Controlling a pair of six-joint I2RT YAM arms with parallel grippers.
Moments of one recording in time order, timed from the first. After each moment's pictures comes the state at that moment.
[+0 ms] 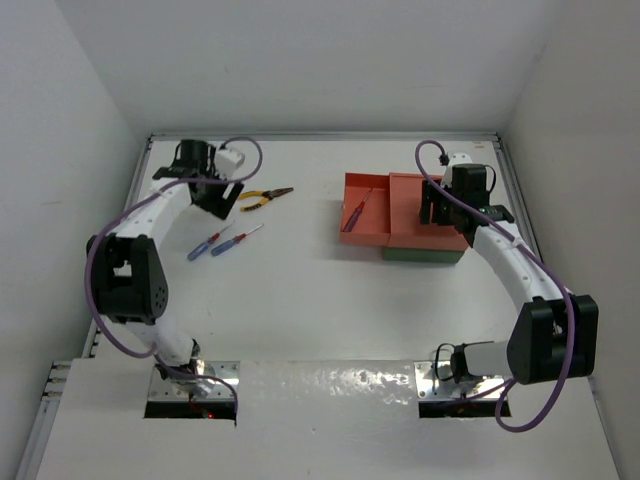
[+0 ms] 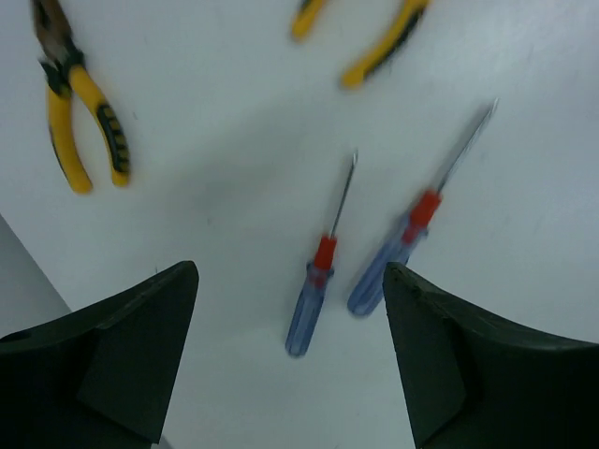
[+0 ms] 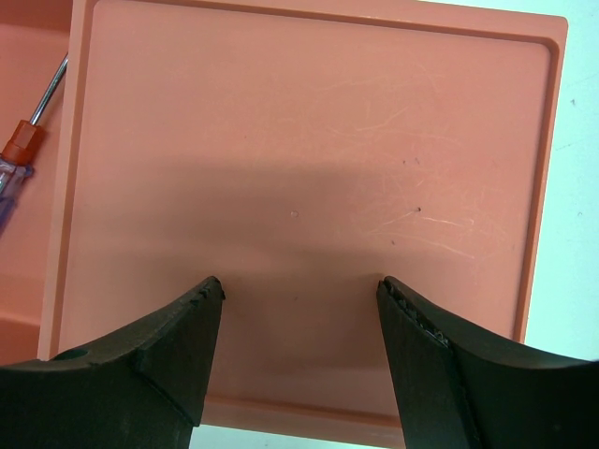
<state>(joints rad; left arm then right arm) -0.07 1.71 1.40 -0.61 0.05 0.41 0.09 1.34 0.94 -0.34 0.03 0.05</state>
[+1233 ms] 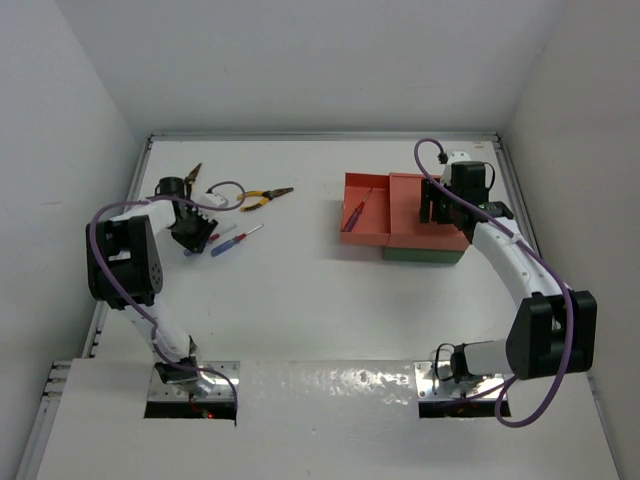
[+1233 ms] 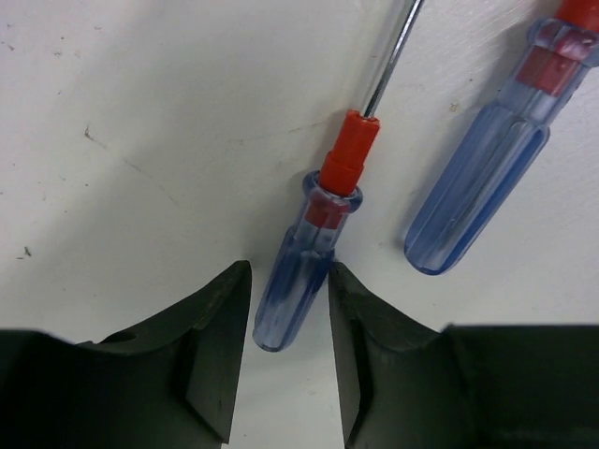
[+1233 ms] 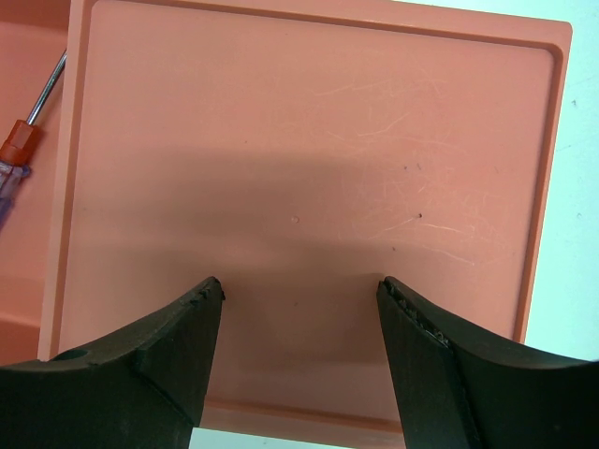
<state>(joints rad) 0.17 1.80 1.08 -0.54 0.18 0.77 0.09 1.37 0.97 -0.36 0.04 0.04</state>
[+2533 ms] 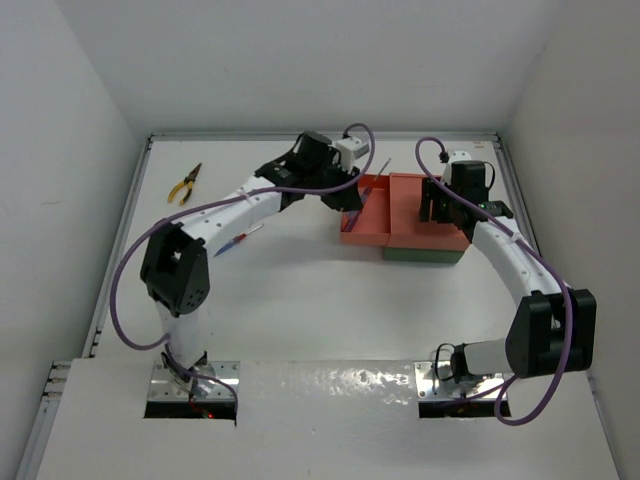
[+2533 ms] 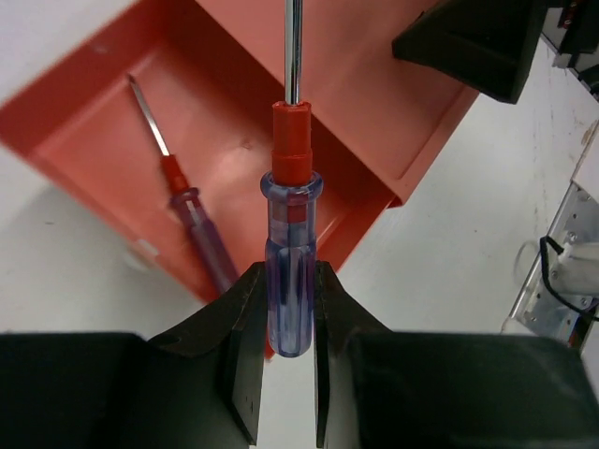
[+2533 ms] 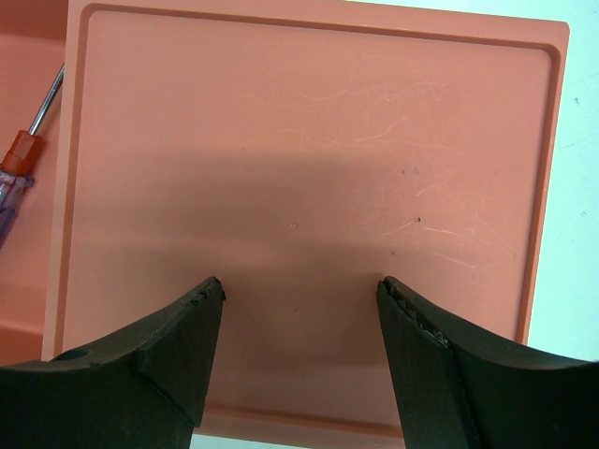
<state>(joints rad) -0.60 1.83 1.62 -0.42 0.46 -0.07 0.09 1.38 0.97 -0.36 0.03 0.06</state>
